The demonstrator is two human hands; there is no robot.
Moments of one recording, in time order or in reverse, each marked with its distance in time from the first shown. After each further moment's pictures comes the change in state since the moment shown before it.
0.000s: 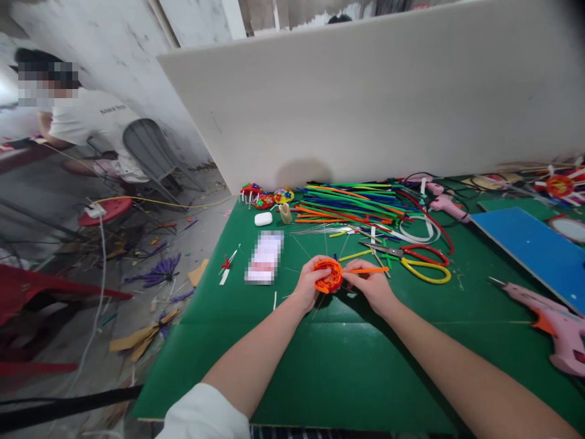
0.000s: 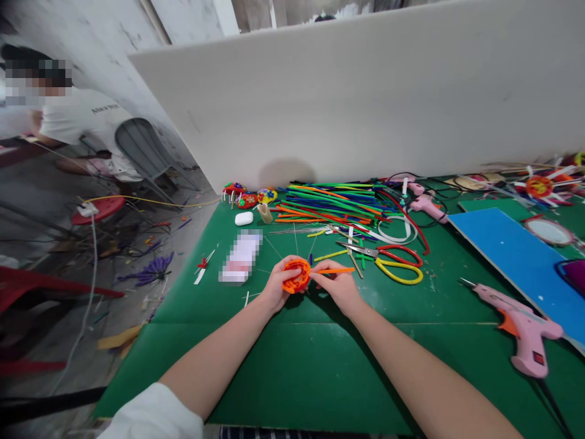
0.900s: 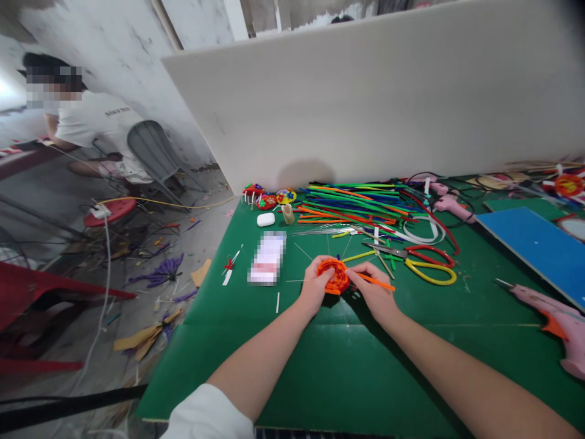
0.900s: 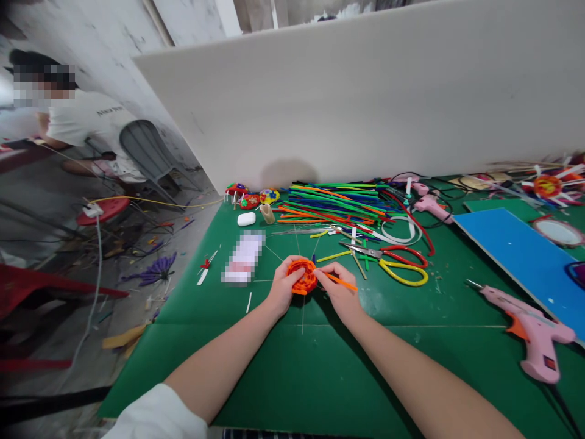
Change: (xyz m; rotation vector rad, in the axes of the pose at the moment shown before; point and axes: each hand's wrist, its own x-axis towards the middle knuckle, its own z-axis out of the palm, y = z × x) left_hand -0.001 -0.003 0.006 0.112 0.109 0.207; right_hand -0.006 0.004 0.011 -0.078 0.223 0.031
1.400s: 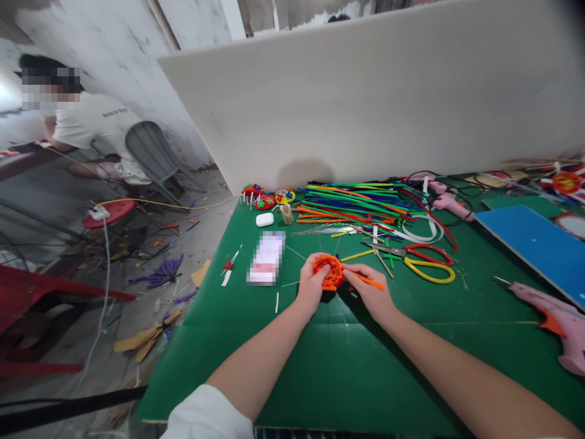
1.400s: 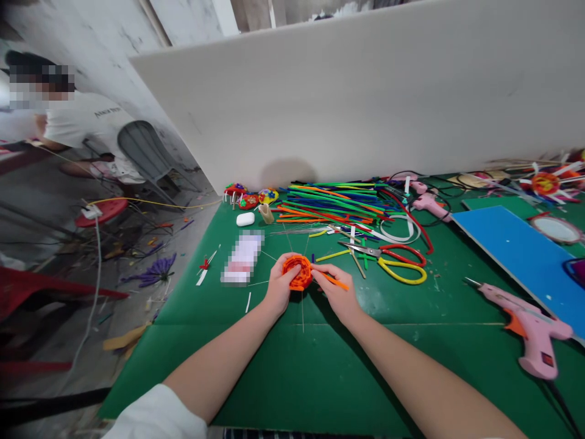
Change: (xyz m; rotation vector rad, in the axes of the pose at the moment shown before) left_hand 0.003 -0.006 -0.006 0.054 0.053 0.103; right_hand -0.001 -0.001 0.000 0.025 -0.088 -0.016
